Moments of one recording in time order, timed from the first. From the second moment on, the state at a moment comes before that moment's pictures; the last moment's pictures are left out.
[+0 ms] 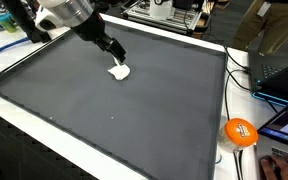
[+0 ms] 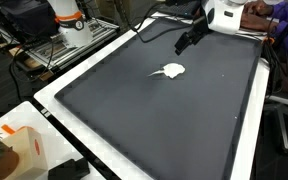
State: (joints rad) arm 0.05 0.68 0.00 -1.36 0.12 1.68 0.26
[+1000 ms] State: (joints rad) arm 0.01 0.55 0.00 -1.59 0.17 1.80 0.13
